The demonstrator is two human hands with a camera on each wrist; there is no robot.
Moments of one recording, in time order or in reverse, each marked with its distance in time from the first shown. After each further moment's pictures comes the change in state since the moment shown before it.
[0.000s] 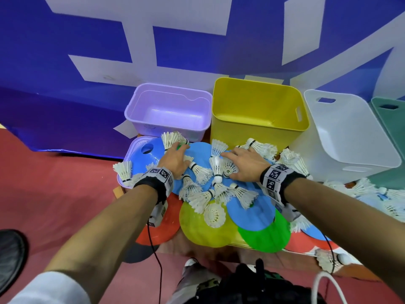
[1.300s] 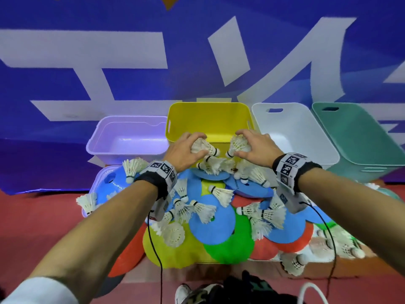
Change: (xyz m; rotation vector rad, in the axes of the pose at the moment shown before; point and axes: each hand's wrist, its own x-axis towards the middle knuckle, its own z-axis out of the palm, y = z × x) left_hand 0.027 0.189 -0.034 -0.096 0.152 0.355; right_hand -0.091 0.149 -0.049 0.325 0.398 0.258
